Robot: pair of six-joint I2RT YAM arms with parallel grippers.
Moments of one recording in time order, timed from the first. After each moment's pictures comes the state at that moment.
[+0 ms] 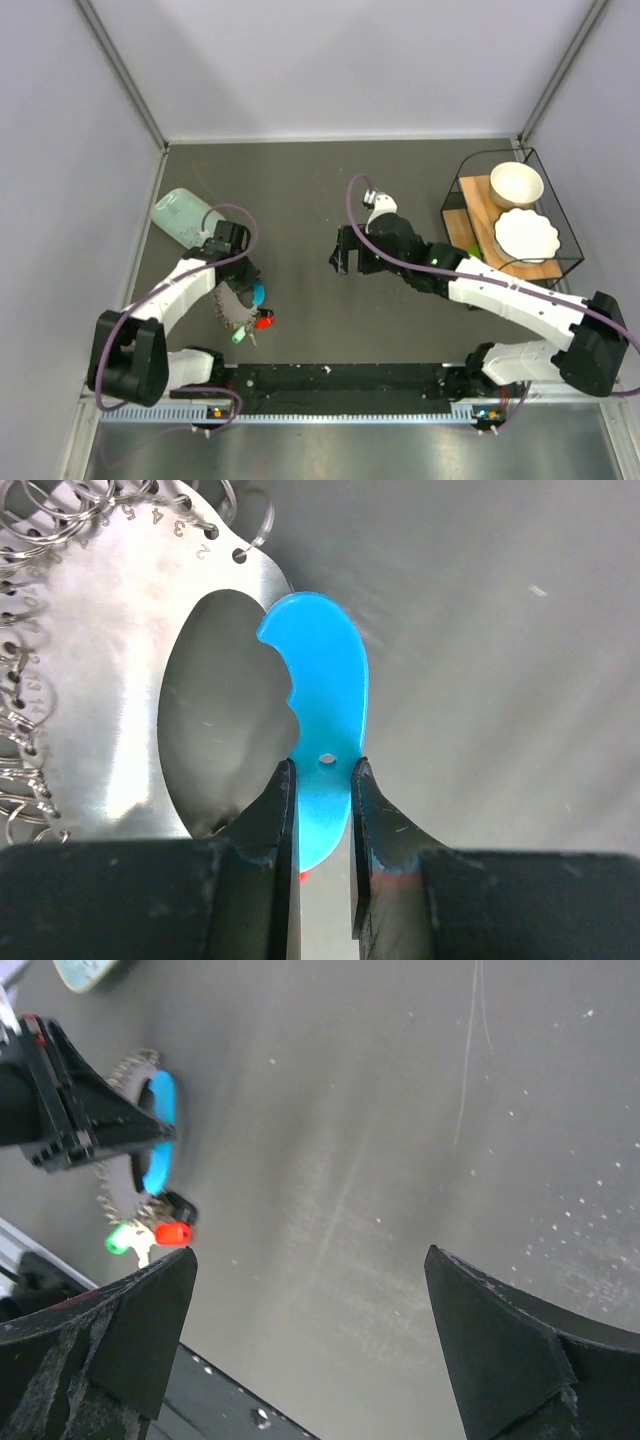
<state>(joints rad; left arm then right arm) -0.22 1.29 0.69 -0.57 -0.04 -0.84 0.93 1.25 0.98 -0.36 0.19 0.61</state>
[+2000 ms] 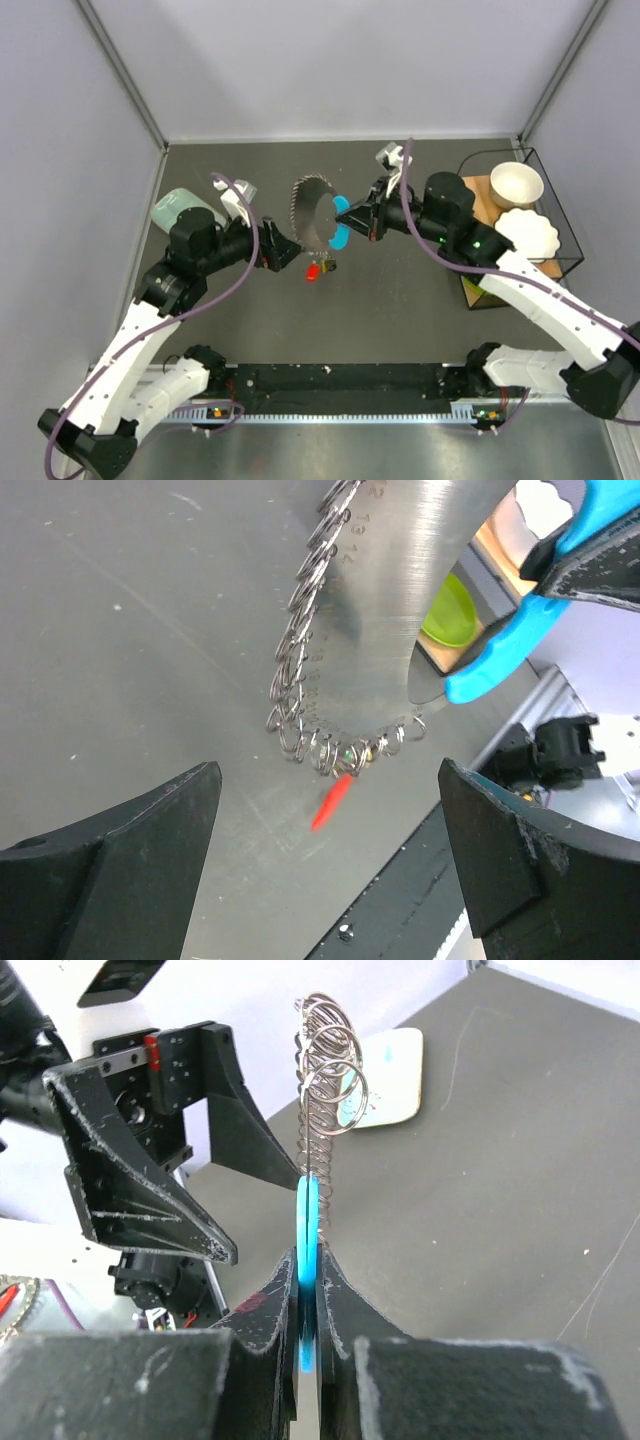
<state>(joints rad) -0.45 0.82 0.93 -0.42 0.40 -0.40 0.75 1.16 1.14 -0.10 -0.37 0.35</state>
